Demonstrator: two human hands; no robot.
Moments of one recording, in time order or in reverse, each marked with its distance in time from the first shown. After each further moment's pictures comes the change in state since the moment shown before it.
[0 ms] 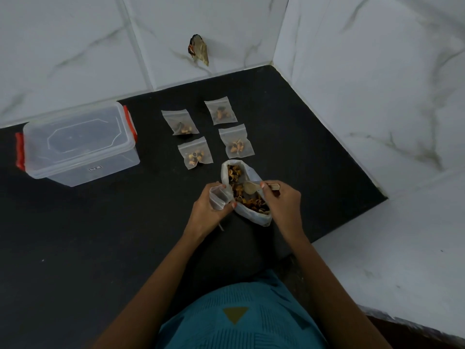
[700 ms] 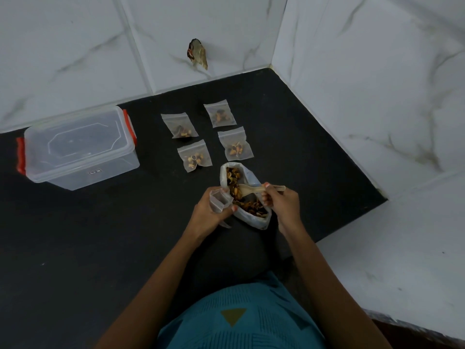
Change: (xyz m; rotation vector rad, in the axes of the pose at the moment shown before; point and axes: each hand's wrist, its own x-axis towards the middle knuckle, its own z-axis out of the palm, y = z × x) left_hand 0.004 -0.002 0.001 -0.051 -0.057 -0.050; right_hand 0.010 -0.001 0.003 0.499 -0.003 0.482
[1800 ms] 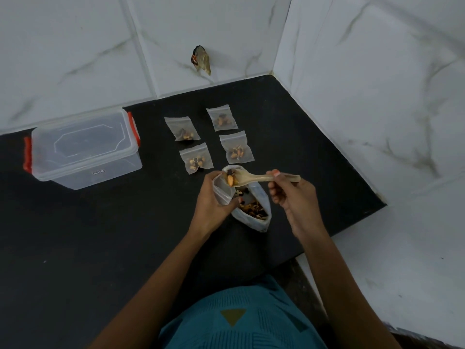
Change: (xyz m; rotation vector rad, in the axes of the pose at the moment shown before) left_hand -0.003 0.028 0.006 0.060 0.156 0.257; right_hand -0.057 -0.061 -0.015 0.152 -0.202 -0.115
